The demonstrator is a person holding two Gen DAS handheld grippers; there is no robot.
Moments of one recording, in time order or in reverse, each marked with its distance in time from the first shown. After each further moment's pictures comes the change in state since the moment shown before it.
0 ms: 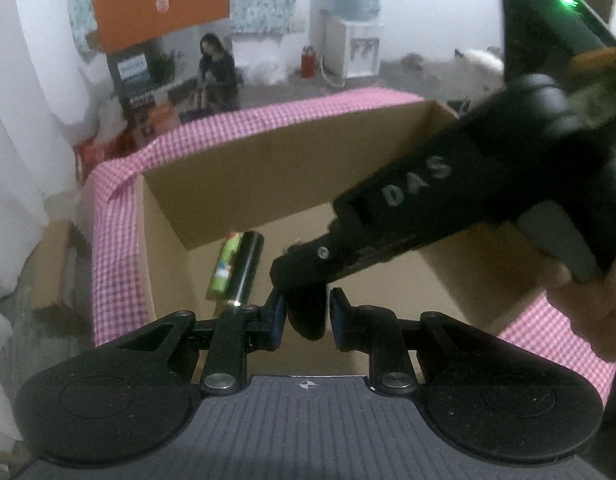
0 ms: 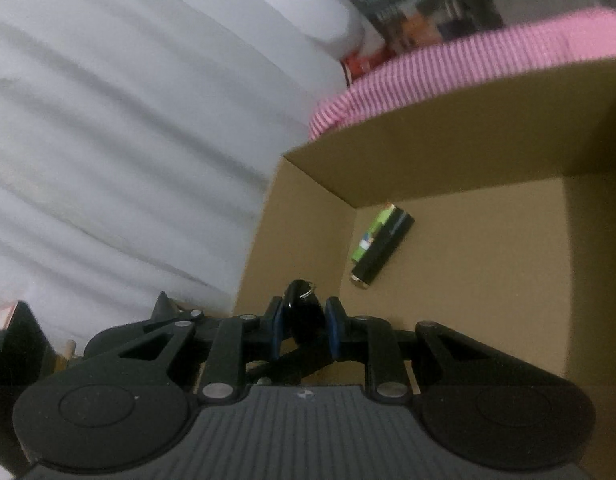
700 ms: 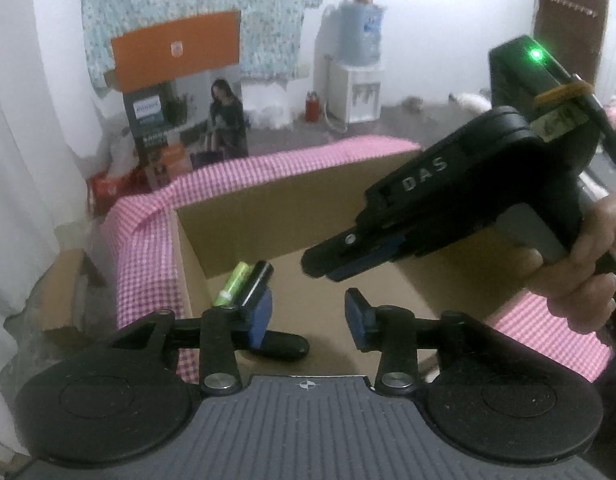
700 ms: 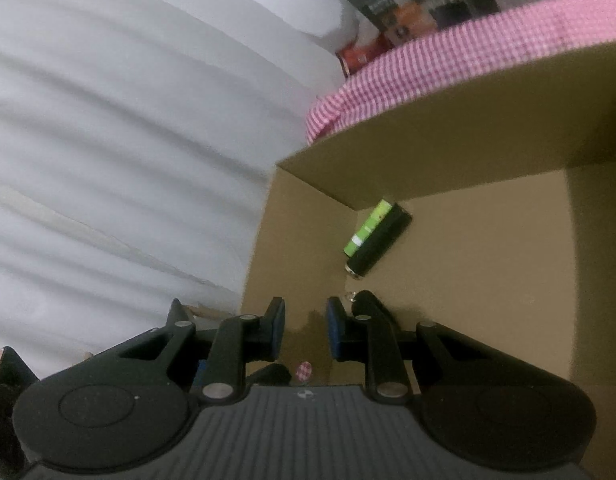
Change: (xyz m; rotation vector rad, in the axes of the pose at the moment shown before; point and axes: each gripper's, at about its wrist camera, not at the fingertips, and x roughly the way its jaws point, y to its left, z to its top) left arm -0.062 0.000 -0.016 -0.006 -0.163 0.002; right arm -0.012 -0.006 0.007 0.050 -0.011 0.043
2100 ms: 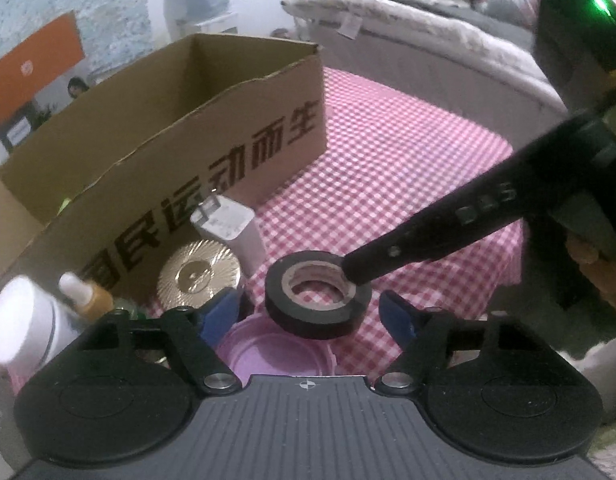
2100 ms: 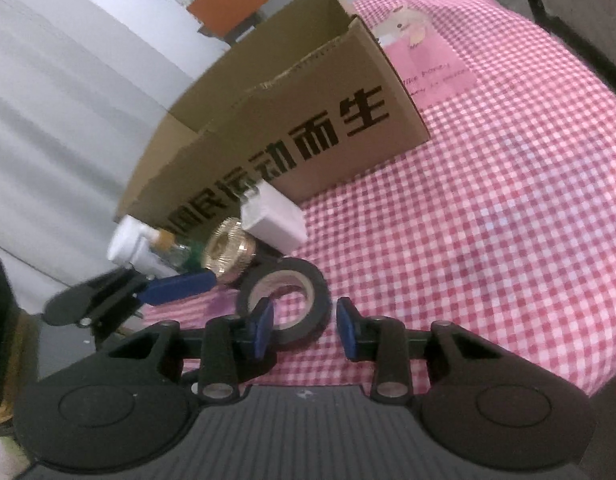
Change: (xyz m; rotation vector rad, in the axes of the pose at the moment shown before) left arm 0.026 -0.125 -0.115 0.387 0.152 -0.199; right arm -0.085 -0.060 -0.228 0.090 -0.258 -0.275
